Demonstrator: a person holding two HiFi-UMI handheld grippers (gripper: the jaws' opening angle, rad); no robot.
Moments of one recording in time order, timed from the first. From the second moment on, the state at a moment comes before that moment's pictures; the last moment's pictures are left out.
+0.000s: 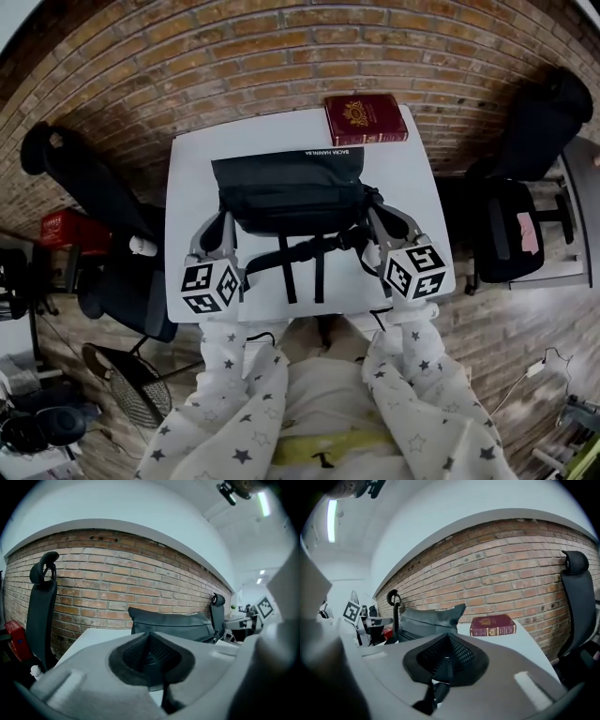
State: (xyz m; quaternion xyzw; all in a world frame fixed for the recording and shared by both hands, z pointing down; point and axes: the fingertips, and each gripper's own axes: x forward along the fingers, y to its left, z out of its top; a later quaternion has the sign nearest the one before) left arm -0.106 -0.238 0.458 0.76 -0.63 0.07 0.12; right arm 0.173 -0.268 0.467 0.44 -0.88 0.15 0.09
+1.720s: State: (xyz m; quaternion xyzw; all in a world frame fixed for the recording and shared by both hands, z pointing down) left arm -0.123 -0.230 0.376 0.77 -0.63 0.03 0.06; right arm 0.172 -0.277 0.368 0.43 -0.89 0.11 -0.07
